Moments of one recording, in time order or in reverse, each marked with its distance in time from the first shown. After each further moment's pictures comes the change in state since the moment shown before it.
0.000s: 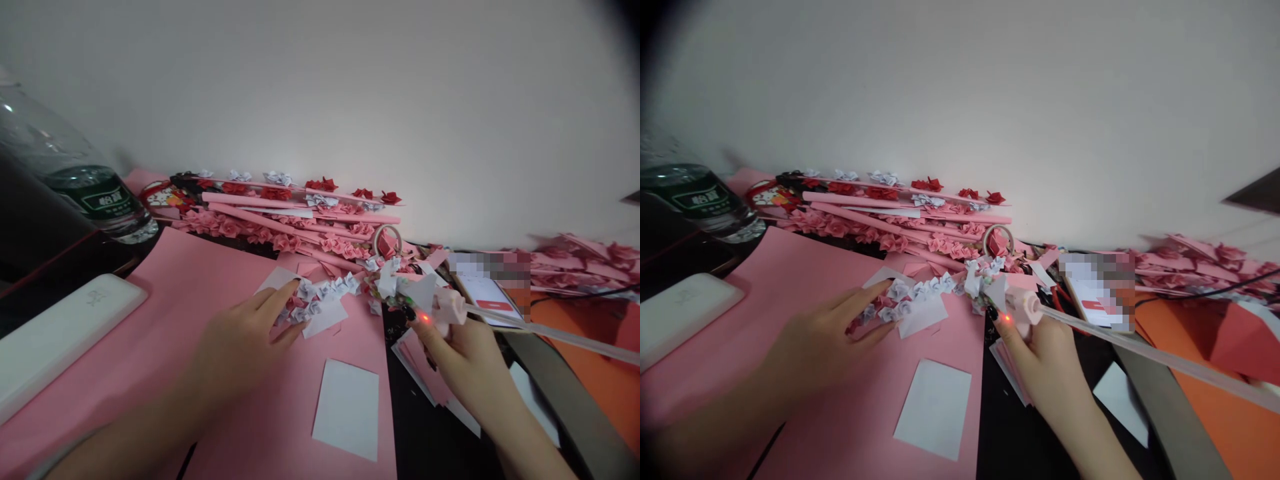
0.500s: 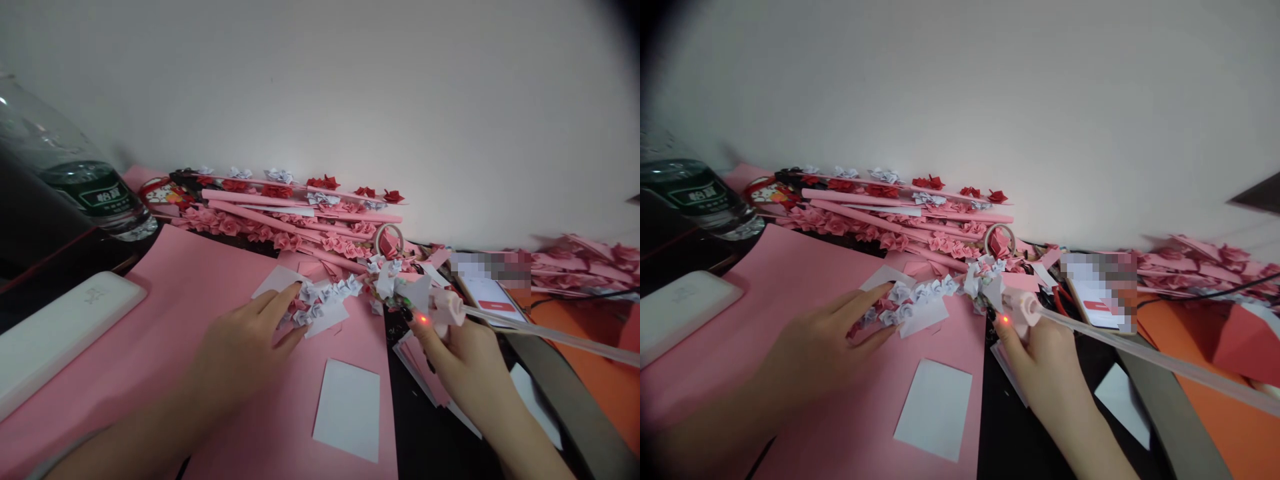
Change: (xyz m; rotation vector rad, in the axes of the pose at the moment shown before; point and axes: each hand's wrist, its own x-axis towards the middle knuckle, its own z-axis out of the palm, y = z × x) left_hand 0.000 0.006 -0.005 -0.021 -0.065 -0.026; right_hand -0.001 -0.001 0.003 -0.142 0.037 -0.034
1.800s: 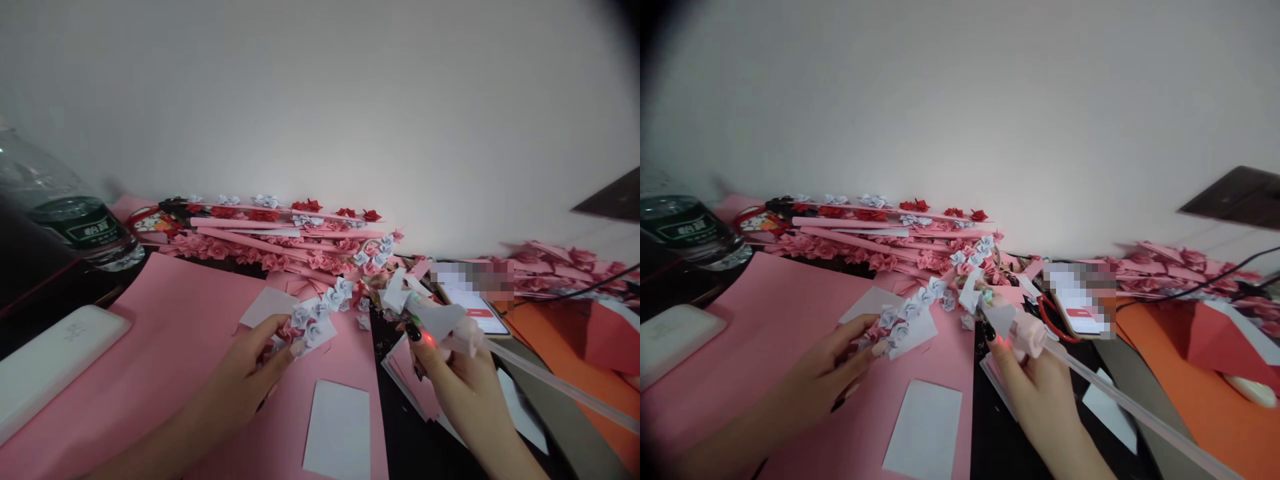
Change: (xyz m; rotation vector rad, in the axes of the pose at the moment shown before) left_hand 0.010 0.016 -0.013 -0.985 -0.578 -0.457; right_hand -0.011 0.000 -0.008 0.321 0.108 0.082
